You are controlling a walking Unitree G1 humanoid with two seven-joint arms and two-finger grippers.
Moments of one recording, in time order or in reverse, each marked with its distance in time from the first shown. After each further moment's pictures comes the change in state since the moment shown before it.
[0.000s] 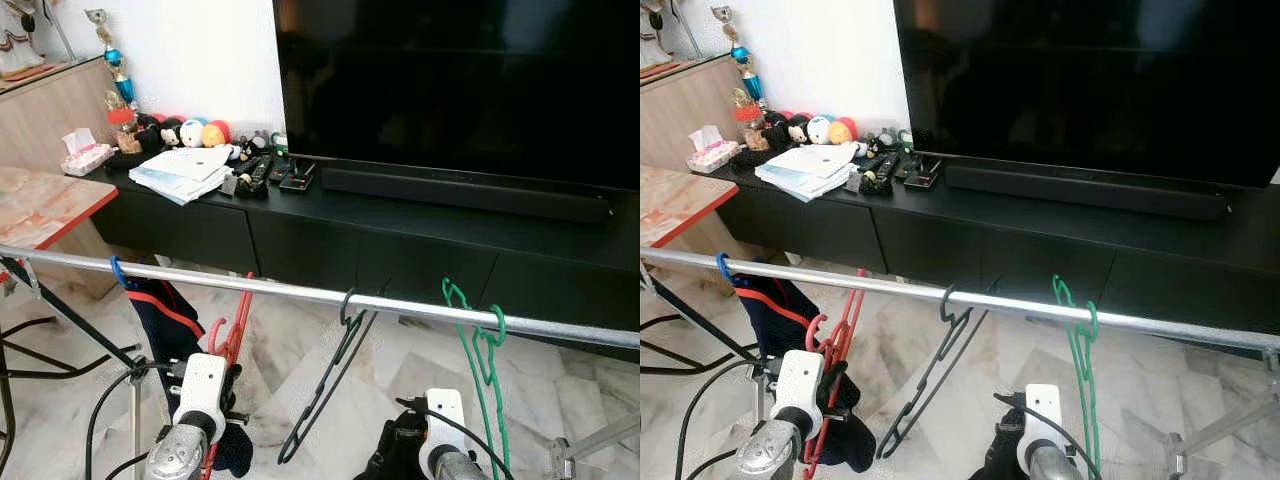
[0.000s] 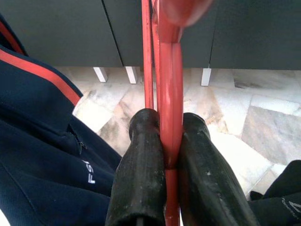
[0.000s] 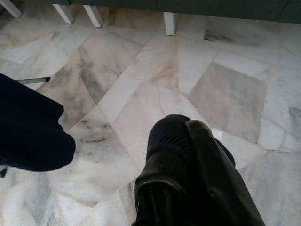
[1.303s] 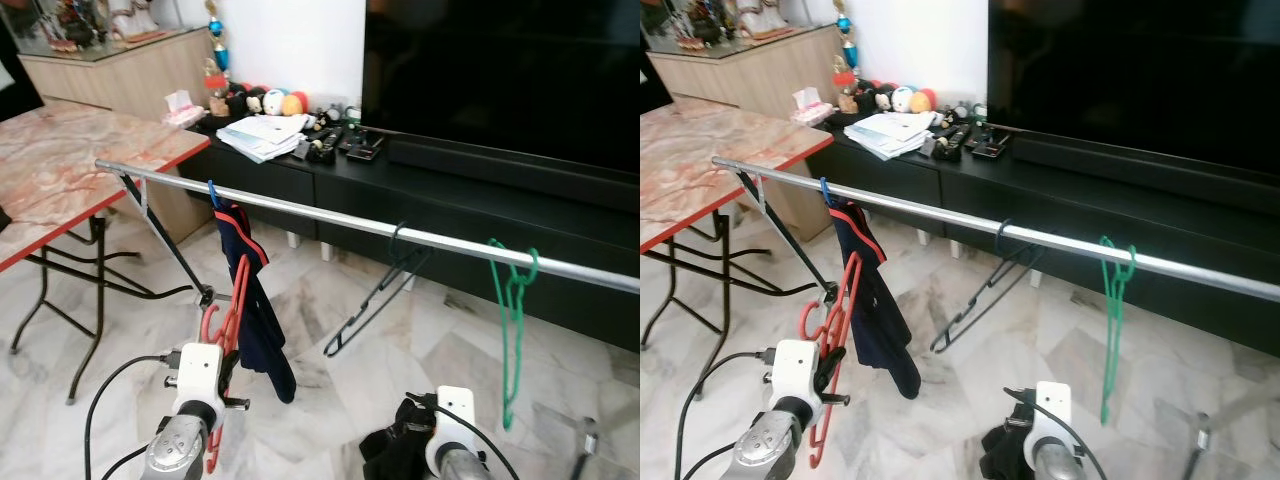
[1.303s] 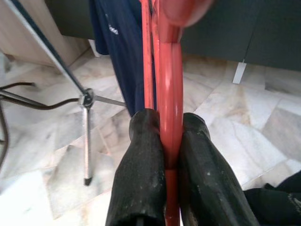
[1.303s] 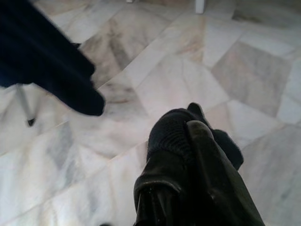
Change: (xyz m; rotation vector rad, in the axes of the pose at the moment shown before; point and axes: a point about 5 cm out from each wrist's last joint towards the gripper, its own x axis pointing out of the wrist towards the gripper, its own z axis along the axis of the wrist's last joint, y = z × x) left arm 0.001 0.006 0.014 -0.049 -0.067 0.040; right arm 0.000 0.004 0.002 0.029 -0.020 -0.038
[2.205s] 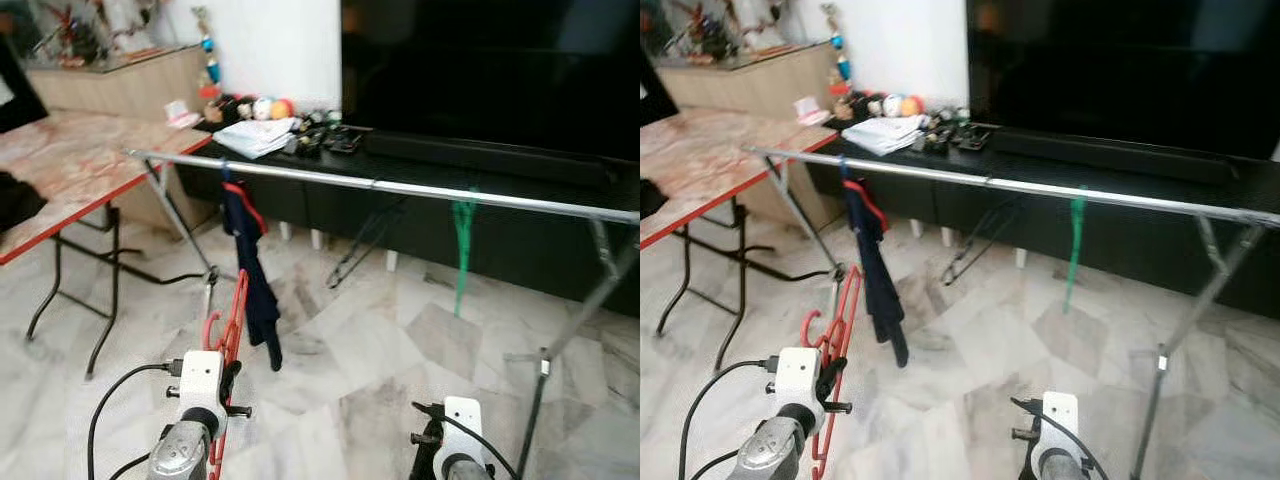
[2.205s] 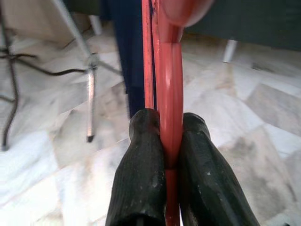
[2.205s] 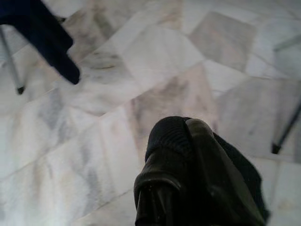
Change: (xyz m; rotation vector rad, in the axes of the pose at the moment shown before) left arm 0.000 -0.006 -0.010 -0.045 0.064 0.011; right arm -0.003 -0.014 -0.010 -0.006 0.035 -0.045
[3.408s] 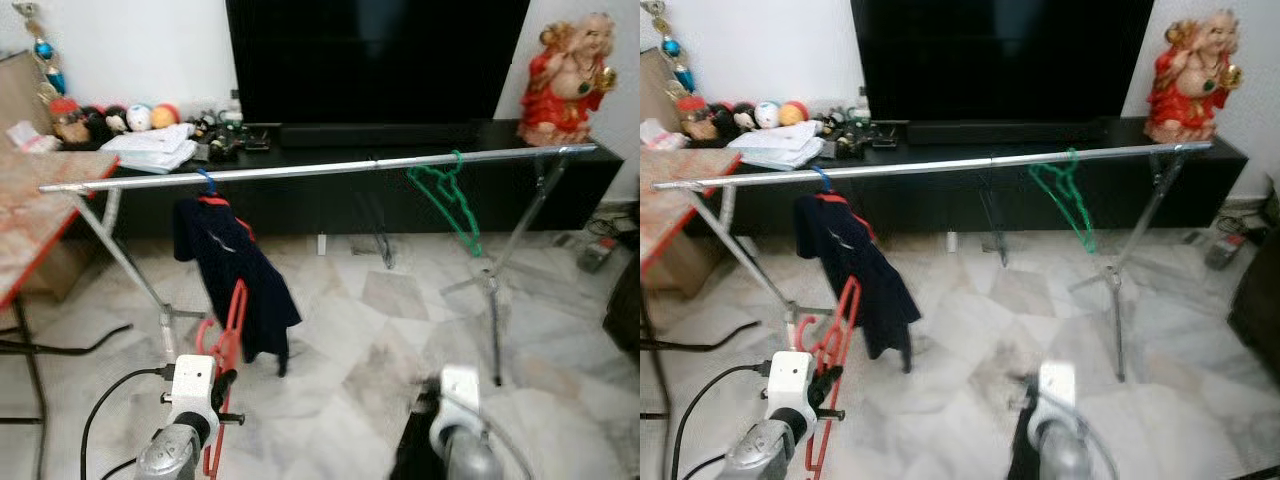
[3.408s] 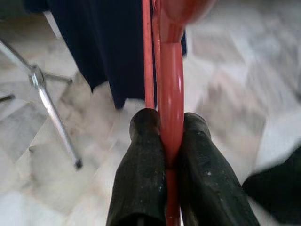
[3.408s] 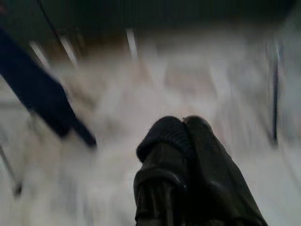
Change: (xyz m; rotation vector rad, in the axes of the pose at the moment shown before) left arm -0.003 0.007 -0.011 0.057 0.145 -0.179; right arm 0.008 -0.010 0.101 -0.061 -0.333 0.036
